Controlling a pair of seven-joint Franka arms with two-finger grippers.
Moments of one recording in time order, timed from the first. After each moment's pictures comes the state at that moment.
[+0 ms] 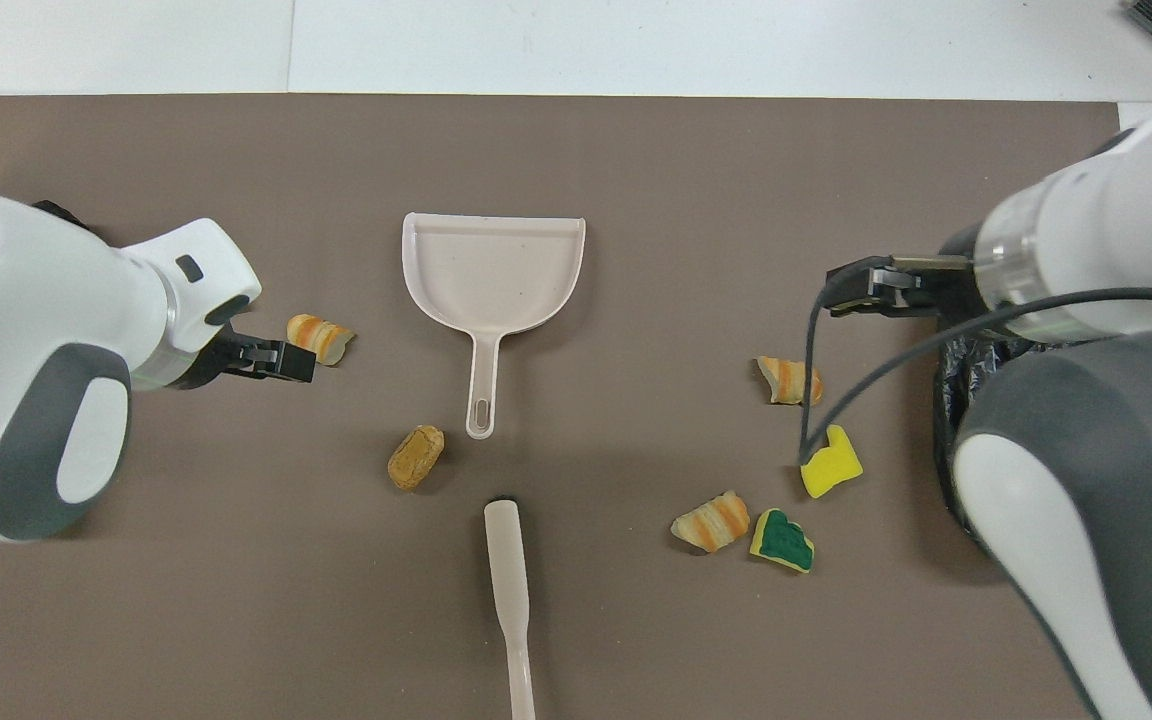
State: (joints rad) left arm -0.25 -0.07 -0.01 -2.03 -0.05 1.98 -0.03; right arm 0.13 0.09 0.13 -1.56 0.02 1.74 0.40
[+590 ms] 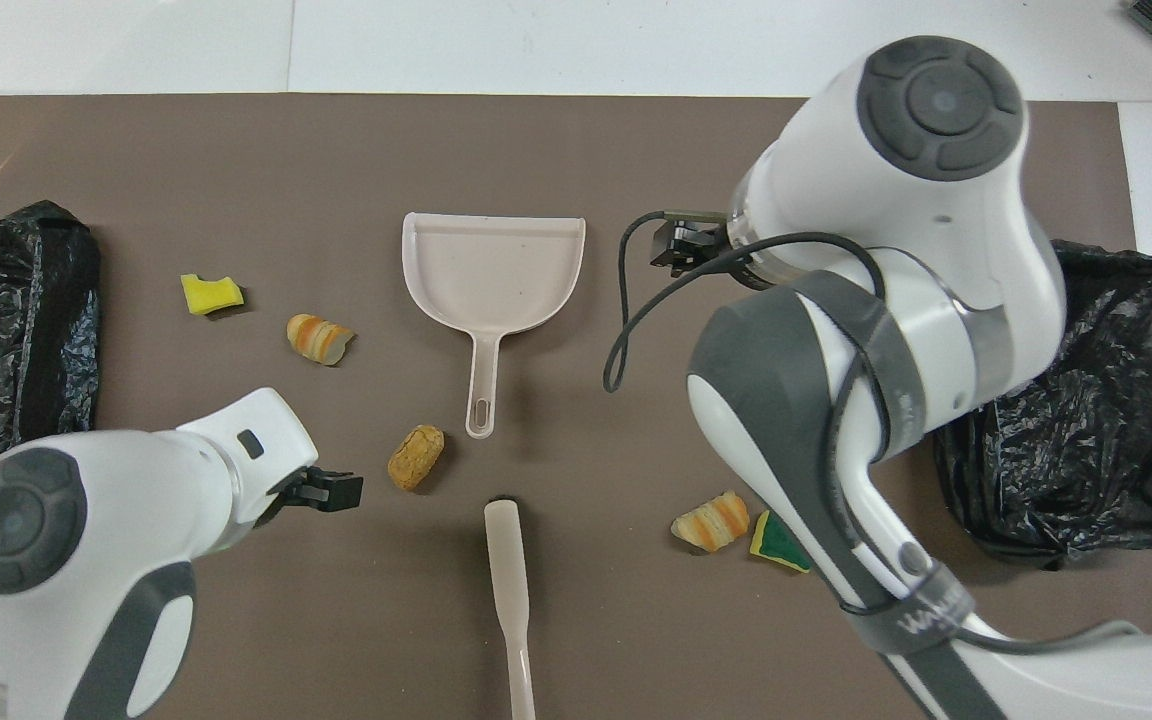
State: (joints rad) left arm -0.48 -0.42 -0.02 -2.54 -0.05 2.24 -0.24; right arm 0.35 0.48 0.13 -1.26 -0.06 1.82 0.69
